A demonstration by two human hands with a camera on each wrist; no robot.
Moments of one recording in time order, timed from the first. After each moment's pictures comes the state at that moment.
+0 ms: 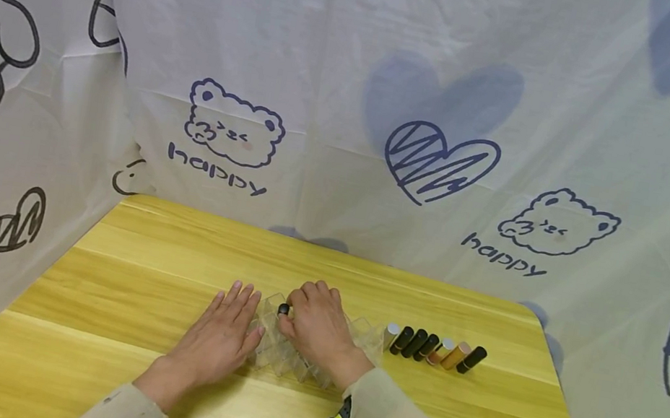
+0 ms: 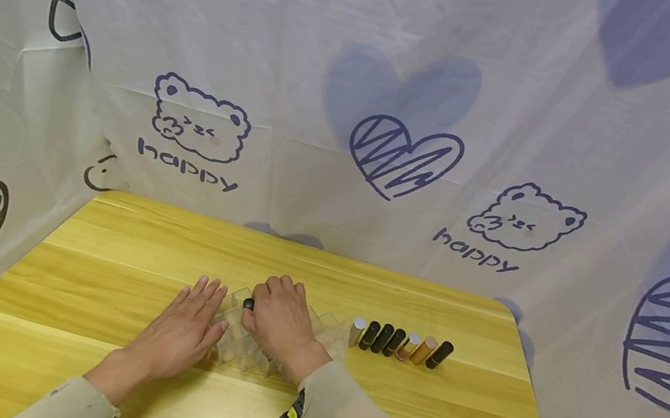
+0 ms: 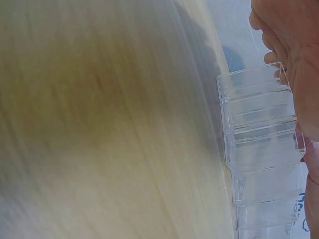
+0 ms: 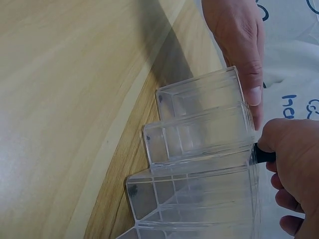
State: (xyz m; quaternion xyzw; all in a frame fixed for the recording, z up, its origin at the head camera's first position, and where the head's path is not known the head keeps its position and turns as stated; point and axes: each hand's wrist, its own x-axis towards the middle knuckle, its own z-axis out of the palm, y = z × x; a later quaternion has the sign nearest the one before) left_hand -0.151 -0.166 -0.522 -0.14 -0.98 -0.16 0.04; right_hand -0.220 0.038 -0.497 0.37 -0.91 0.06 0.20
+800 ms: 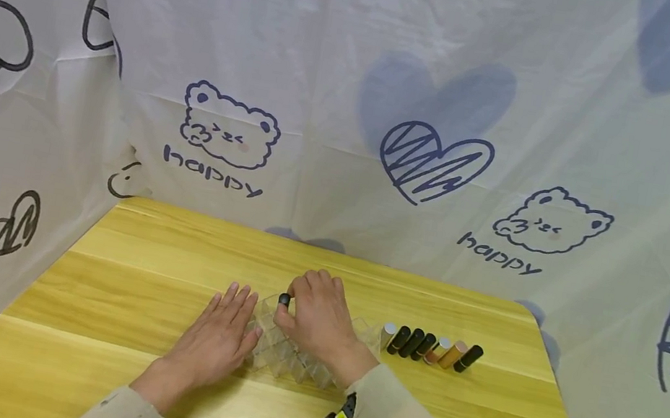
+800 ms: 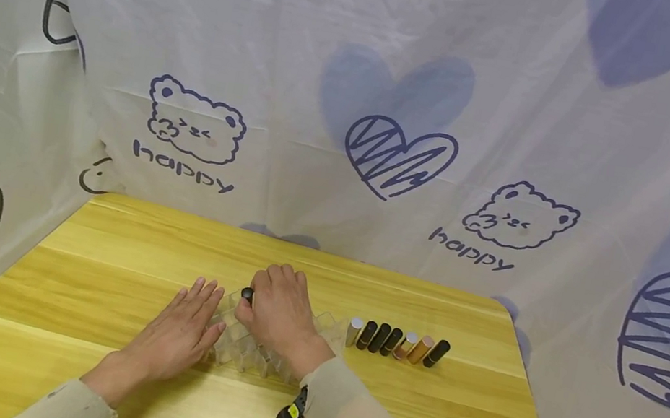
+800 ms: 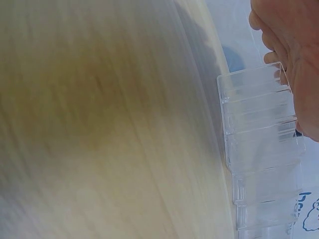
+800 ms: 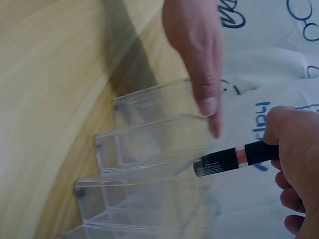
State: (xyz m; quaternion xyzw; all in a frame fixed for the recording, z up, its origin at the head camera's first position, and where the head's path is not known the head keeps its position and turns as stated) left_hand -0.150 -0.166 -0.520 -0.13 -0.98 -0.17 0.03; right_hand -0.219 0.039 -0.465 0.34 -0.92 0.12 0.17
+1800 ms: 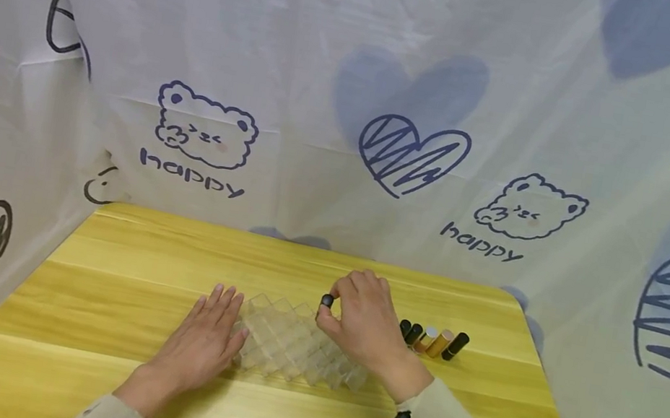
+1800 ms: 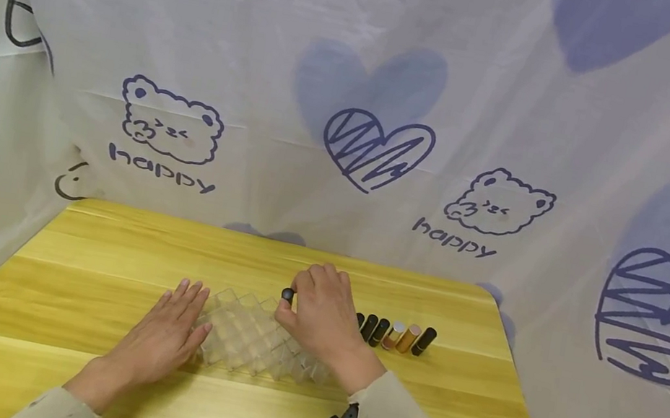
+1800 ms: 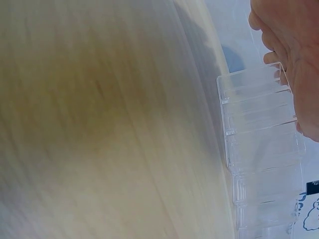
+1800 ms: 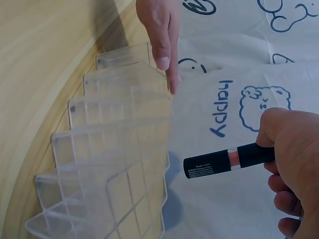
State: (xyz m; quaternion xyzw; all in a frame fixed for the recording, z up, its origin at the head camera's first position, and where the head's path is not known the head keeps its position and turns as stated) left_hand -0.149 -0.163 -0.521 -0.14 -0.97 -0.18 0.03; right_hand -0.204 0.122 -0.429 0.33 -0.91 0.12 0.23
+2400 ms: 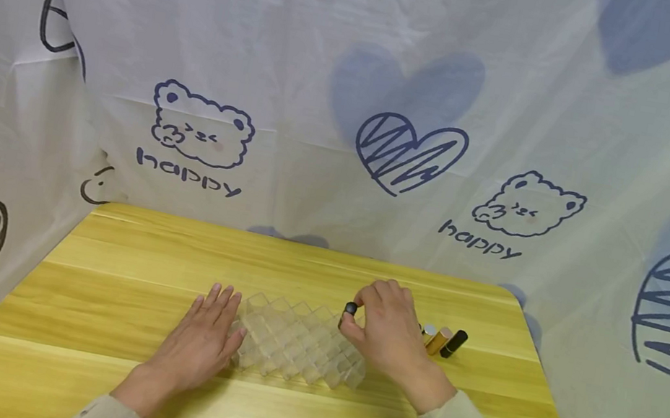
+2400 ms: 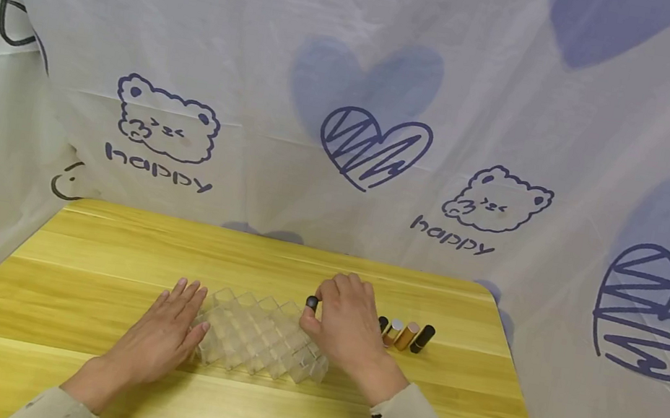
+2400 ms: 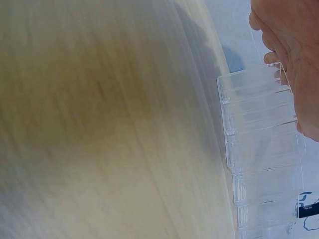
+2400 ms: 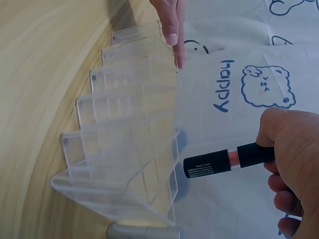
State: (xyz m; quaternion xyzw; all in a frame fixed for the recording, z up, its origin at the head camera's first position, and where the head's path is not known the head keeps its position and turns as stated) left_hand -0.150 -0.164 -0.522 -0.14 -0.97 -0.17 0.04; right_hand -0.200 0.157 -0.438 0.29 -0.92 0.12 0.22
